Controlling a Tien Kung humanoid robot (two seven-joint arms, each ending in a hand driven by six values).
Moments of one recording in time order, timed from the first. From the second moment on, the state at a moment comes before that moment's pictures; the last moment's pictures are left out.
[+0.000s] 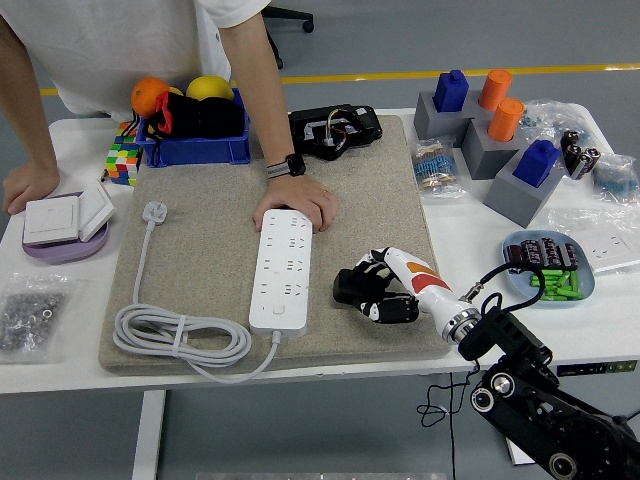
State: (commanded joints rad) left arm -0.11 0.02 -1.74 -0.18 1.86 -0.06 0.28; right arm 0.30 -0.13 0.77 1.31 -1.75 -0.25 -0.09
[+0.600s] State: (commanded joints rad) left arm -0.11 0.02 -1.74 -0.18 1.85 -0.06 0.28; right arm 0.36 -0.12 0.74 1.43 -1.79 -0.23 -0.17
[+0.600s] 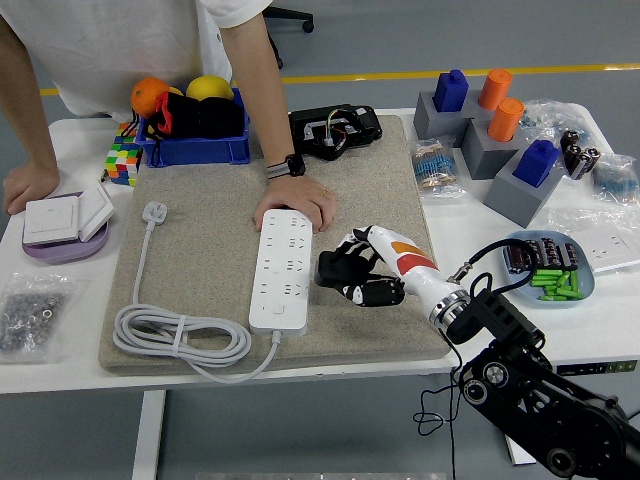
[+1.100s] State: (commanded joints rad) left arm -0.11 0.03 -1.73 -0.18 1.84 -0.06 0.28; right arm 0.47 -0.06 0.62 1.39 -1.80 -0.23 -0.23
